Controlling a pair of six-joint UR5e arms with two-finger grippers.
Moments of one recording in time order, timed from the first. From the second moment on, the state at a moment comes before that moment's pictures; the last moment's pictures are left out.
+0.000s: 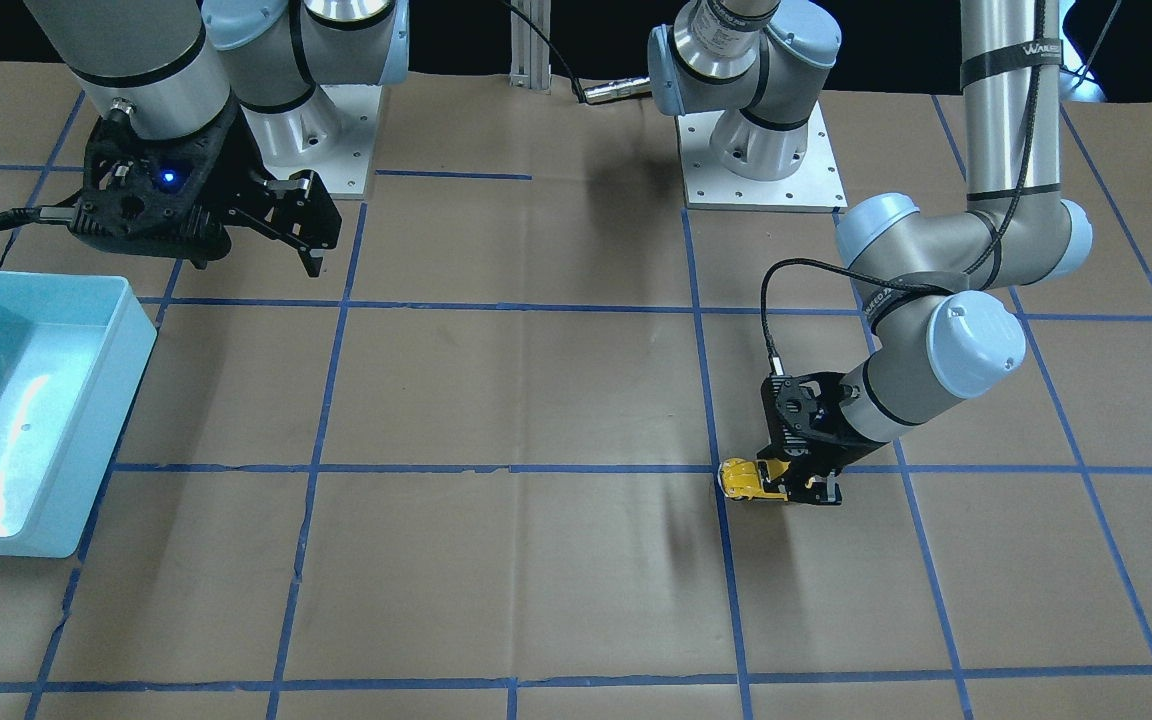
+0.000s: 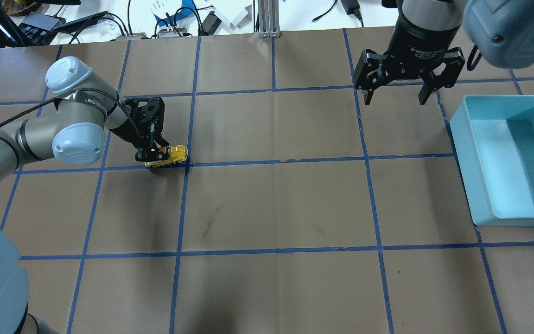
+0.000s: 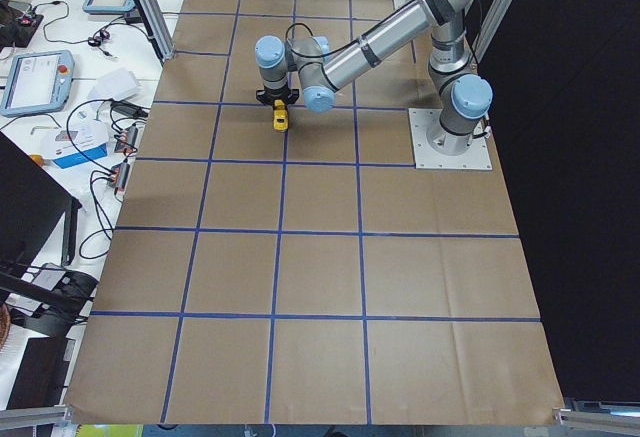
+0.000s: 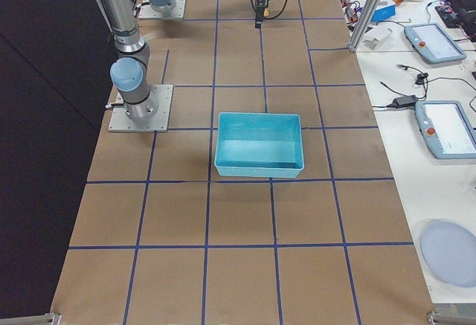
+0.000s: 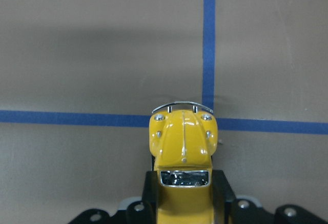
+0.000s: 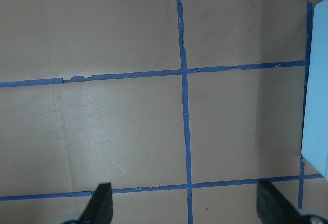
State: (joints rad) left arm -1.37 -1.95 -1.88 -0.94 1.33 1.72; right arm 1.63 -1.51 1.49 -1.52 -1.58 0.12
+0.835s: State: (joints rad) left arm -1.32 -1.95 -1.89 -0.95 1.31 1.75; right arm 1.62 -1.51 1.49 -1.52 -1.58 0.12
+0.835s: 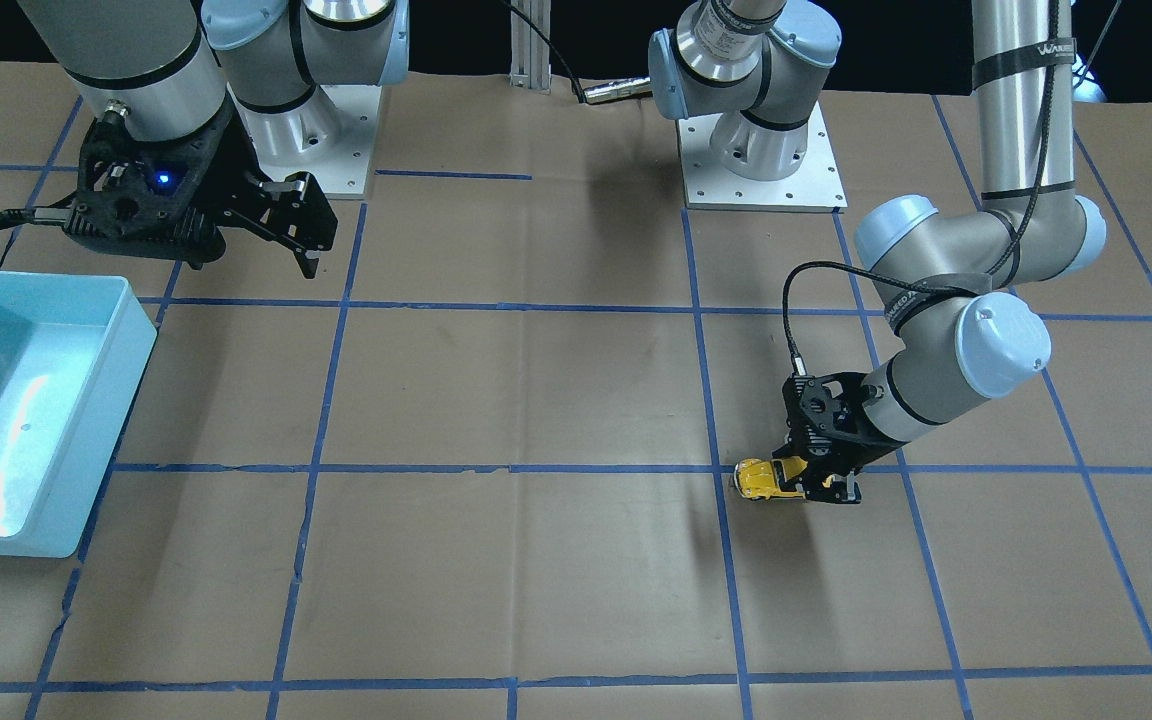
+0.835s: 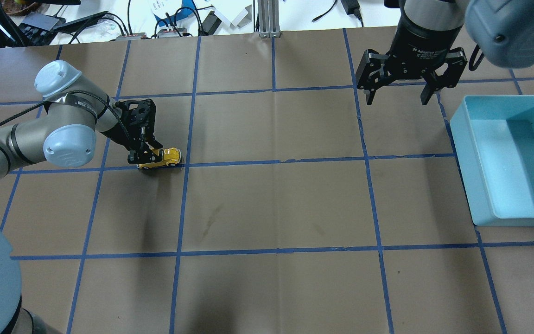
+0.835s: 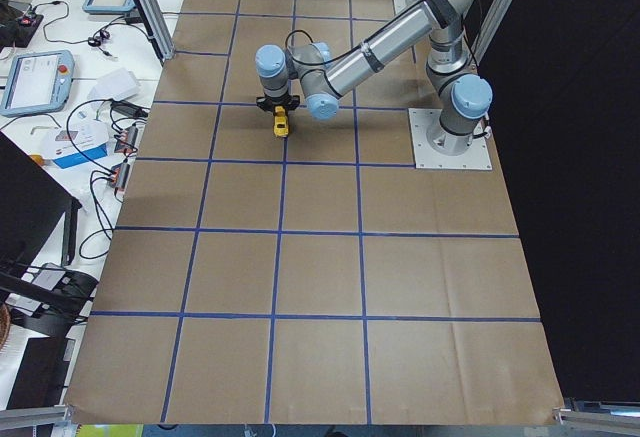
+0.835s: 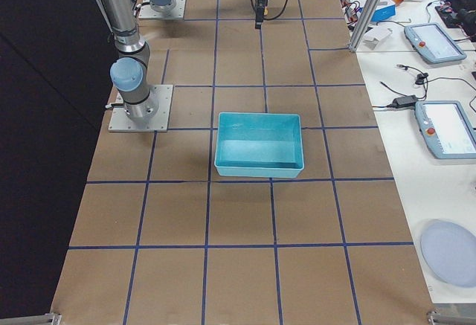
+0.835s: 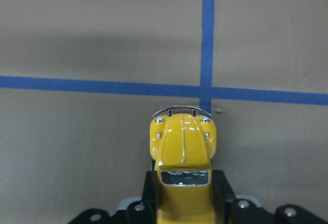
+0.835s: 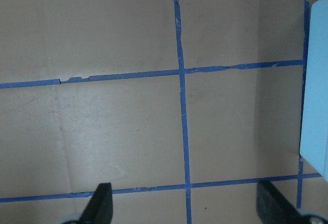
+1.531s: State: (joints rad) left arm -1.28 -1.94 -1.92 -0.95 1.29 1.81; right arm 1.62 -1.51 1.49 -1.52 -1.59 0.12
